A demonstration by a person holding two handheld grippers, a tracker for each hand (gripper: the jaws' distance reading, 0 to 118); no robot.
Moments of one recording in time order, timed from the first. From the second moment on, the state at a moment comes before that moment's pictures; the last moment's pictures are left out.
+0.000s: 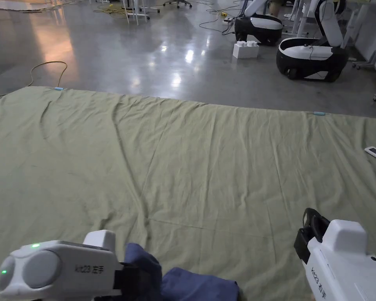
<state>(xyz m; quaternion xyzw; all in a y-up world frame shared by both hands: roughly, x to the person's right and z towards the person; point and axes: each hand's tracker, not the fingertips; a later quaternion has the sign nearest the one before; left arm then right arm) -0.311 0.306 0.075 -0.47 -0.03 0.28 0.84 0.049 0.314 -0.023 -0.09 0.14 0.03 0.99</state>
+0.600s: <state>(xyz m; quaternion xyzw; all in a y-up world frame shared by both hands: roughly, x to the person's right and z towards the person) -0.185 0.227 0.007 -0.54 -0.03 0.23 0.81 0.072 0.305 -0.020 -0.11 0.11 0.03 0.99</state>
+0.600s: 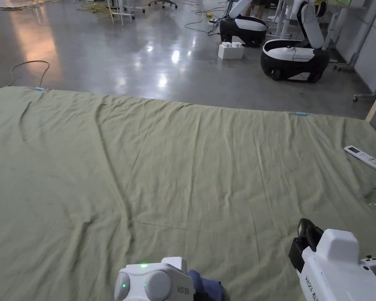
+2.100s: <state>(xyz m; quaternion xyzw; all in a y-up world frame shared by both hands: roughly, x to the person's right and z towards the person) -0.260 0.308 0.044 -0.29 -0.02 0.16 0.94 0.060 0.329 -0.023 -0.09 0.11 0.03 0.99</state>
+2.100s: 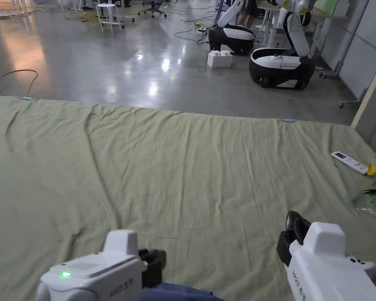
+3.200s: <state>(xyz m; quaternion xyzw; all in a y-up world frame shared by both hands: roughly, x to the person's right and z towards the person) -0.321 0.274 0.090 -0.24 0.12 0.07 0.96 -0.009 0.261 0.046 -0.19 0.22 0.08 0.95</state>
